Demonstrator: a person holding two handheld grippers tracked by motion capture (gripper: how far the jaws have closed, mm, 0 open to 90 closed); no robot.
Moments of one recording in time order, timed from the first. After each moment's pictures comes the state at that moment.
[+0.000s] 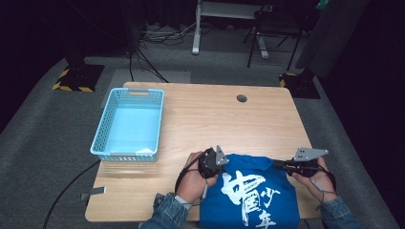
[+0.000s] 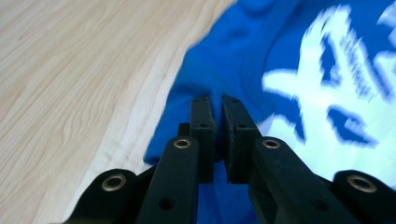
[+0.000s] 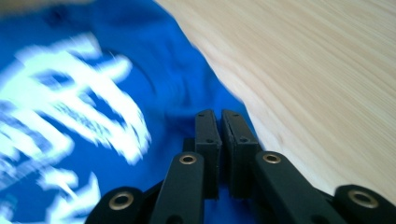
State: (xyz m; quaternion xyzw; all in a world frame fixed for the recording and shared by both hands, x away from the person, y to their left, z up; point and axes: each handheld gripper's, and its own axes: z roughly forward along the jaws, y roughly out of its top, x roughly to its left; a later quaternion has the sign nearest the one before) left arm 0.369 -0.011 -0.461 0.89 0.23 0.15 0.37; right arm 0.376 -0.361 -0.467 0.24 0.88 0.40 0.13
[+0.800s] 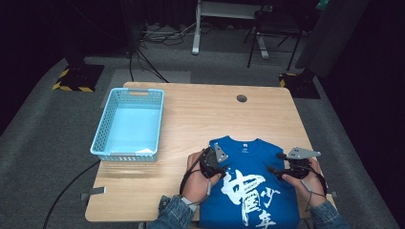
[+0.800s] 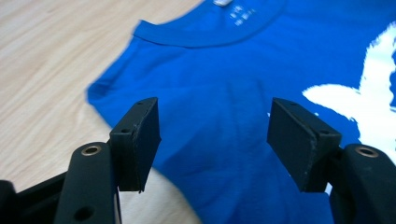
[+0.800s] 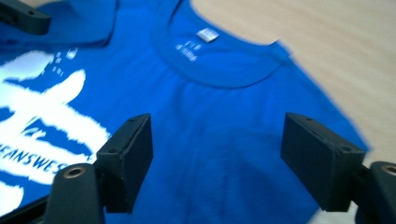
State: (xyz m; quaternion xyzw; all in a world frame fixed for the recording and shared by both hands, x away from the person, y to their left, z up) left arm 0.370 -0.021 -0.489 0.87 0.30 0.19 0.35; right arm 0.374 -0.340 -0.482 0.34 0.84 0.38 0.17
